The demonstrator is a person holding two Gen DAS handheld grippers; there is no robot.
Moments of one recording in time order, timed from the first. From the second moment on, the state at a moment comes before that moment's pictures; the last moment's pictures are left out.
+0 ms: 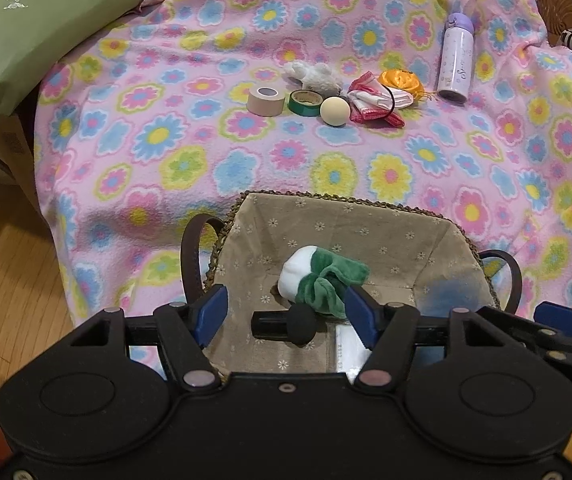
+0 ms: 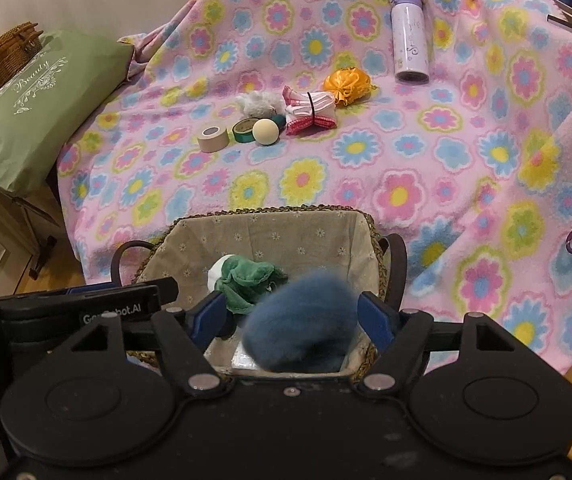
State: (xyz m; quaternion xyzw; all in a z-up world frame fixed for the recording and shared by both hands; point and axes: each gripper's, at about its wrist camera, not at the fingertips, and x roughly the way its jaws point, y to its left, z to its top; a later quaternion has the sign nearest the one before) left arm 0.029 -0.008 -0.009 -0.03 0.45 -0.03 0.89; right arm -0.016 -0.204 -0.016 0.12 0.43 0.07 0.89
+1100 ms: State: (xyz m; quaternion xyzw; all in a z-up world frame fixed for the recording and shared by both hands) left arm 0.027 -0.005 -0.010 -0.03 0.45 -0.02 0.89; right arm -0.016 -0.205 -0.022 0.13 0.44 0.06 0.89
